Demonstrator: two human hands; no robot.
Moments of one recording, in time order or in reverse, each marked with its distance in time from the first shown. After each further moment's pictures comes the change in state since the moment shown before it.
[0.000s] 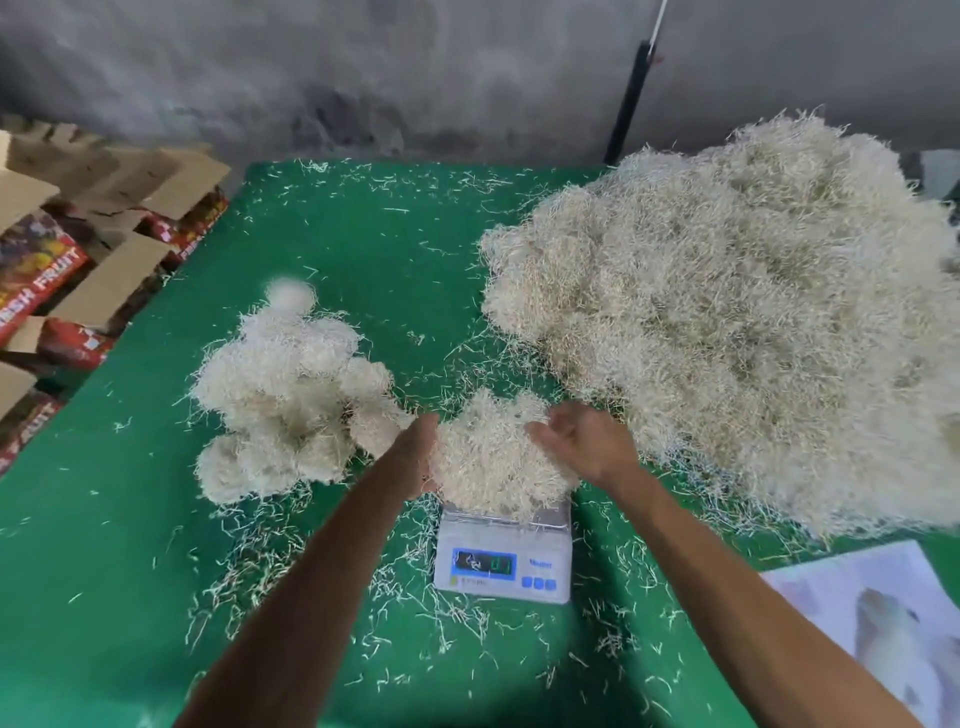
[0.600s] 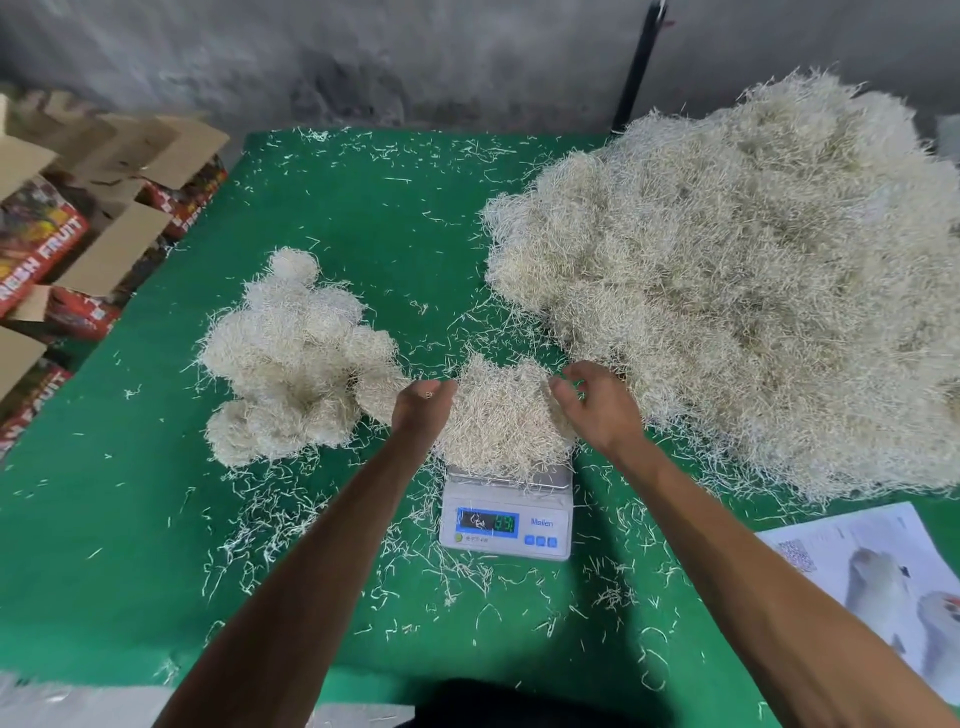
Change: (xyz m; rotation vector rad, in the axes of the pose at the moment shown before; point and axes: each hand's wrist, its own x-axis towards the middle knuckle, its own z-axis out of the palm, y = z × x) left_hand 0.005 -0.020 0.001 0.230 0.185 0.414; right_hand -0.010 0.002 0.005 0.165 0.192 -0.018
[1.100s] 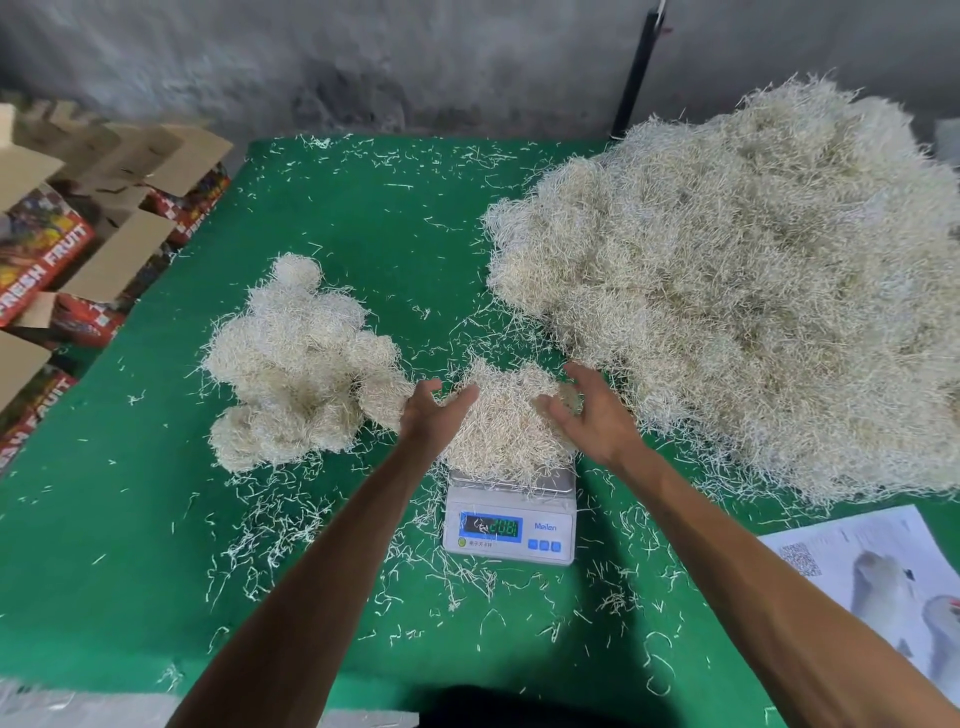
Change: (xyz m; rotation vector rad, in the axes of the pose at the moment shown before) left_hand 0.001 -0.006 0.005 0.114 -0.028 0.070; right_hand -0.006 0.013 0.009 0.087 -0.118 -0.052
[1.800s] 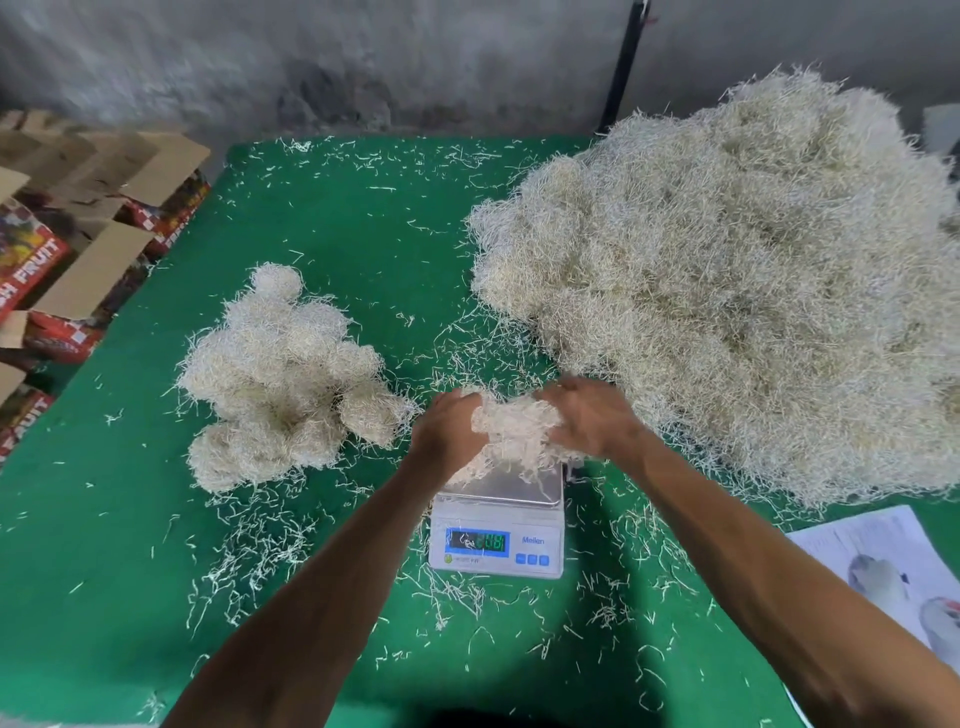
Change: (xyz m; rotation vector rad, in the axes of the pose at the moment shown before) left_hand 0.023 -0.004 0.040 0.671 -0.077 0.447; right_hand 0.043 0.024 -0.015 -0.731 -0.220 -0.218
